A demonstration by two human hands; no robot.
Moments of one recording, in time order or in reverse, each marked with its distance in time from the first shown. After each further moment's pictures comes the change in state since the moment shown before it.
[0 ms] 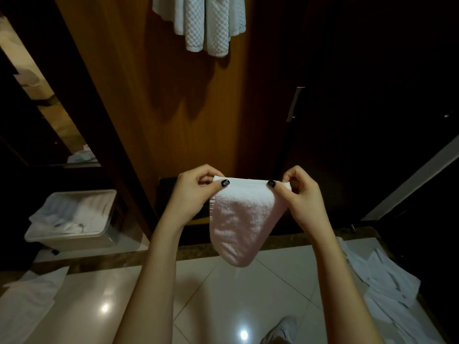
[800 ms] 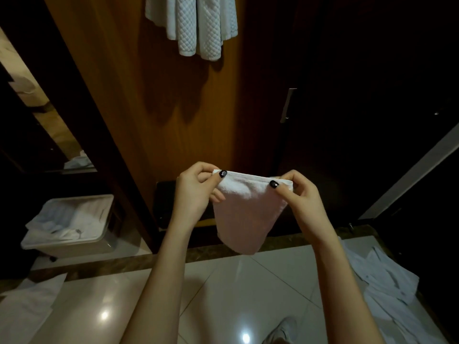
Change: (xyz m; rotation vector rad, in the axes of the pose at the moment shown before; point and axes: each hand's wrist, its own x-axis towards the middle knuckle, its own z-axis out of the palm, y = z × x) left_hand 0.000 0.010 0.026 -0.065 0.201 -0.074; right_hand -0.012 -0.006 -0.012 0.199 -0.052 0.014
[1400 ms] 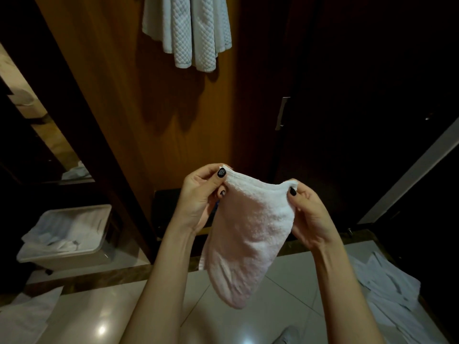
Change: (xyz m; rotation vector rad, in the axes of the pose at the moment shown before) left_hand -0.006 0.034 0.008 -0.701 -0.243 -0.129; right_hand -0.007 -0.011 -0.013 0.688 -0.291 0.122
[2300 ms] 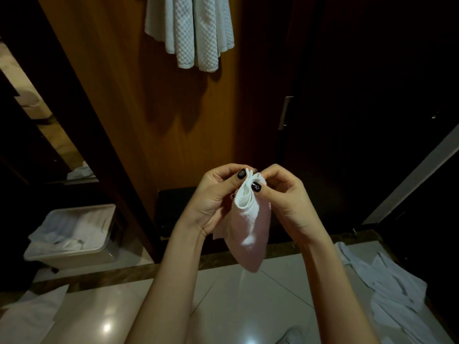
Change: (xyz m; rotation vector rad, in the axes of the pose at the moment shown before) left_hand -0.002 0.011 0.024 -0.070 -0.205 -0.147; right_hand 0.018 -0.001 0.040 -0.377 0.062 -0.148
